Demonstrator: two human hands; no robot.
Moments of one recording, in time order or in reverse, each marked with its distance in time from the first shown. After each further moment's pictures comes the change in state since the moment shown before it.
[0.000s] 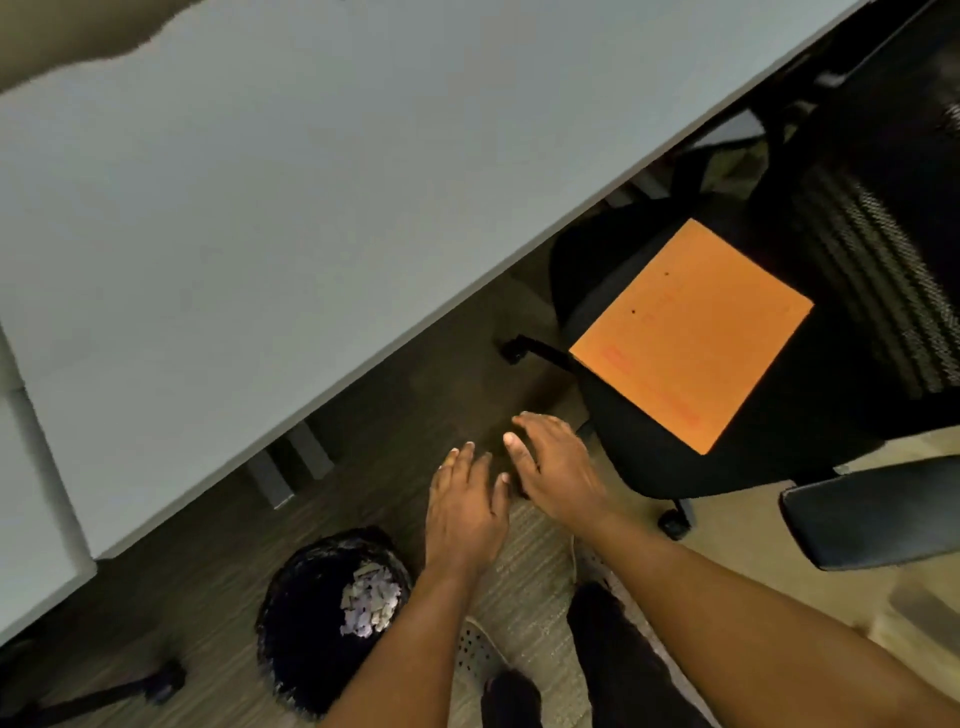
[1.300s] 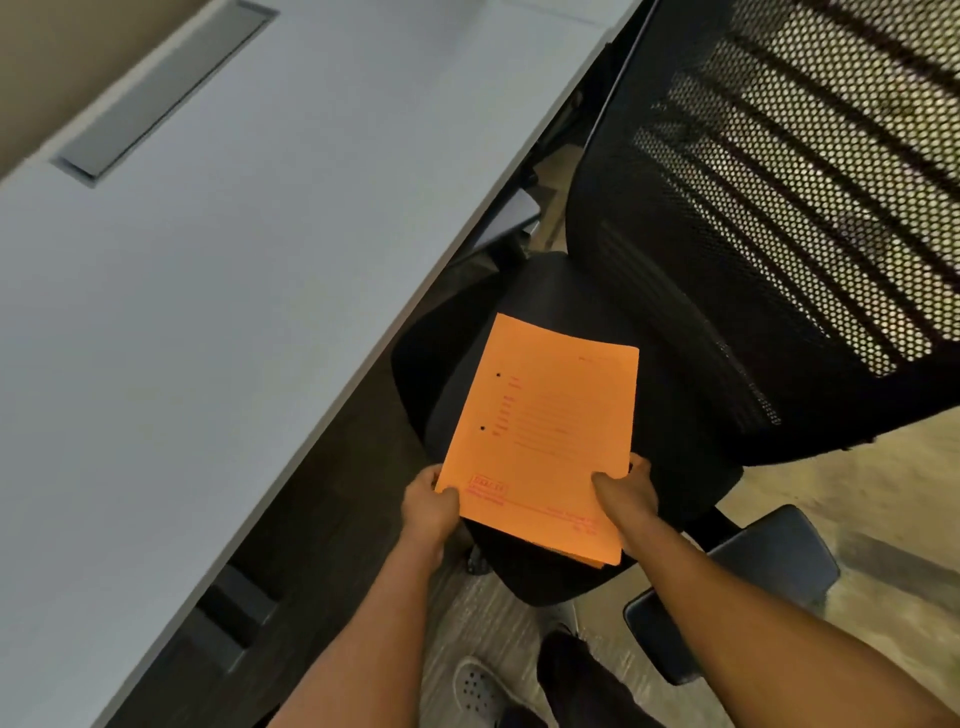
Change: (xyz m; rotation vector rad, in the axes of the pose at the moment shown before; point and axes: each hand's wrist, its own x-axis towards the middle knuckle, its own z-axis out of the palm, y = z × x) left_hand 0.174 0.204 0.014 -0.515 -0.202 -0.488; right_hand 0.040 0.213 -0.168 0.782 0.283 1.145
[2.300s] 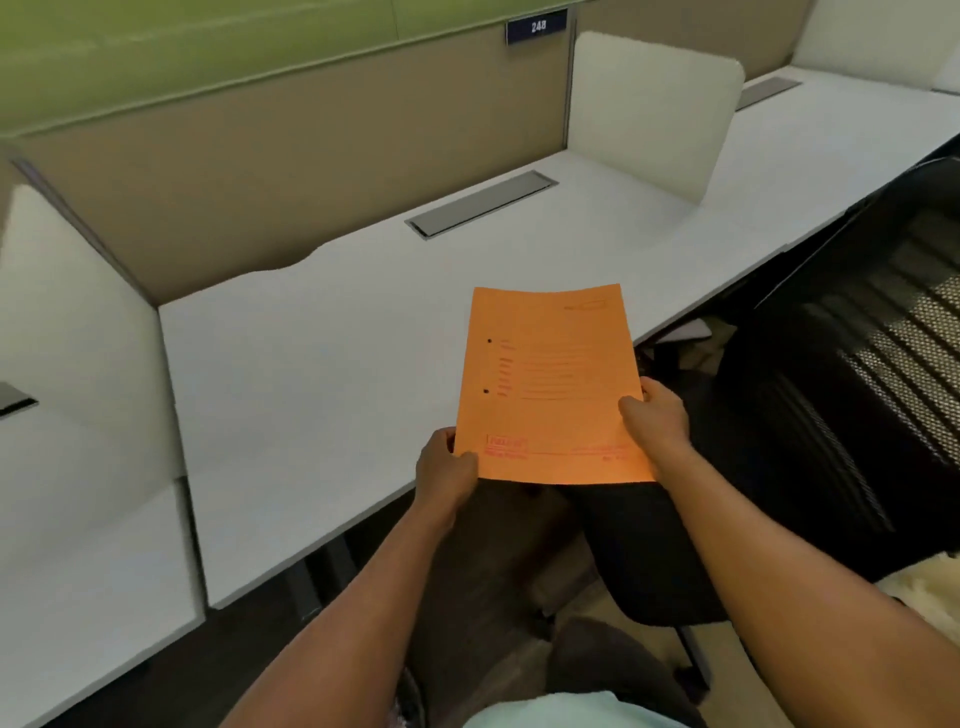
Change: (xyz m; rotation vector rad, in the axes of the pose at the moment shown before) left_hand -0.184 -0.058 -0.230 -0.280 0.289 0.371; right_hand -0.287 -0.107 0.056 -0.136 -0.159 -0.802
